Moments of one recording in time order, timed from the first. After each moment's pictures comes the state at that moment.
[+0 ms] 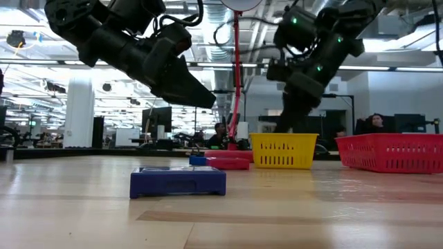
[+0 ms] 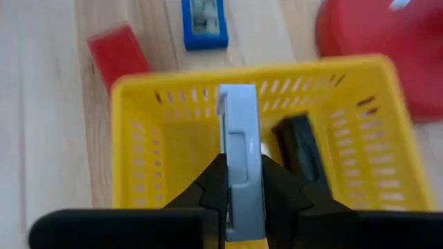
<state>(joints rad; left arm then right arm) -0.06 1.56 0.61 0.53 -0.21 -0.06 -0.09 1.55 0.83 -0.24 0.10 0.08</state>
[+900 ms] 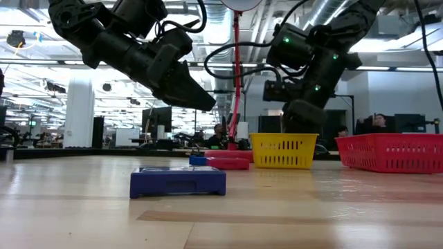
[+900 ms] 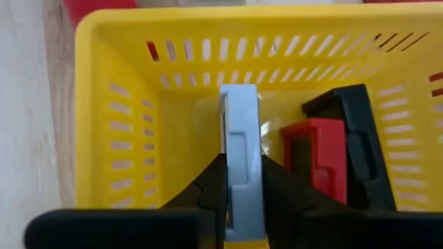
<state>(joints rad) -0.03 1.56 0.61 0.51 -0.21 -0.06 -0.06 1.69 0.83 -0.22 0.12 0.06</state>
